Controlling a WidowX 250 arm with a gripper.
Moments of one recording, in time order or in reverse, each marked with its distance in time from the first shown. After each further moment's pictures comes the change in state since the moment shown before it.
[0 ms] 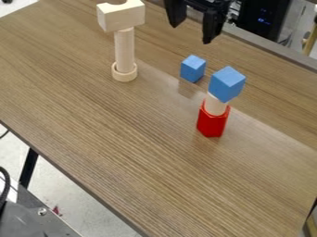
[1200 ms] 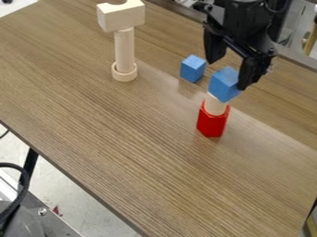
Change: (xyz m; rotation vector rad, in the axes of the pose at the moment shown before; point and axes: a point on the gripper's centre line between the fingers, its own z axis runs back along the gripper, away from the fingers) arm -0.014 -0.067 -0.025 0.033 0.037 -0.202
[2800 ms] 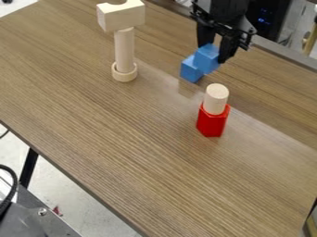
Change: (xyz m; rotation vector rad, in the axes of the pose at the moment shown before) arm 0.031 0.076 -0.043 0.045 0.043 0.180
